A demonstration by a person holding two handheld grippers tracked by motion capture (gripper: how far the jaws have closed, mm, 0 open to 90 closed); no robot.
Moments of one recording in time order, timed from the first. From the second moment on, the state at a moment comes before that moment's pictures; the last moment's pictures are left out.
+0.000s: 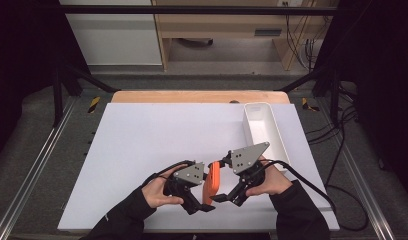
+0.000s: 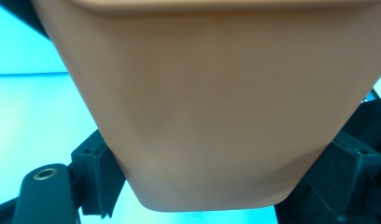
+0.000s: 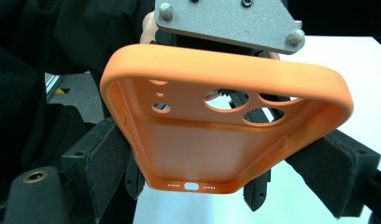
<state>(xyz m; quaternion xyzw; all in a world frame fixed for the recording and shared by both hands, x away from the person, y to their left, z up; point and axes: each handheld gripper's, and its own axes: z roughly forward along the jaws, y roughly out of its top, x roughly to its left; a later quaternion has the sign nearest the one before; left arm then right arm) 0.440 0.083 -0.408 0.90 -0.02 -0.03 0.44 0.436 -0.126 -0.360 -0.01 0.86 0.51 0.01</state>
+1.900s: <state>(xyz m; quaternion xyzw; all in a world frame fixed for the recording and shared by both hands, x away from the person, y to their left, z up) 0.443 0.113 -0.400 0.89 0.02 0.02 0.46 0.440 -0.136 -0.350 0.02 0.86 0.51 0.03</state>
